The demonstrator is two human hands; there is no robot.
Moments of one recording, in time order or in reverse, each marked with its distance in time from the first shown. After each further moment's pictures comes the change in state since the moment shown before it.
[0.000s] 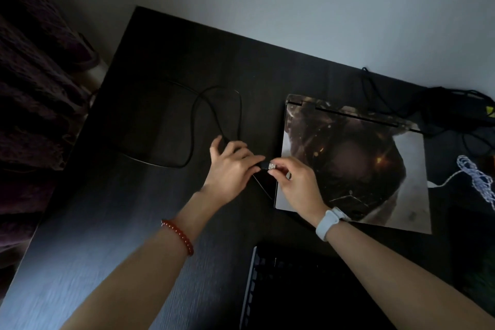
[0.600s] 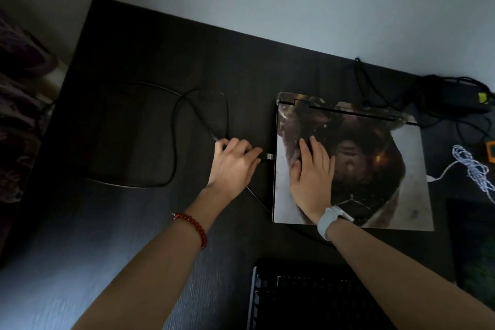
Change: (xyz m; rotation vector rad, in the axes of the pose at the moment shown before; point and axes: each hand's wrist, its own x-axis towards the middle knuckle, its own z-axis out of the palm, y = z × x) left_hand 0.044 -0.011 0.040 0.059 0.119 0.076; right_hand 0.019 0.043 0.010 -0.469 0.104 0.340
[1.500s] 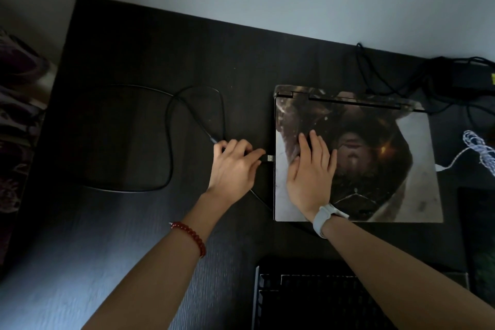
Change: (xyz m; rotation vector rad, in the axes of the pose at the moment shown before) left_hand -0.003 0.006 -0.001 -0.065 -0.087 -0.046; right_hand -0.002 -0.006 0.009 -0.097 0.072 0.035
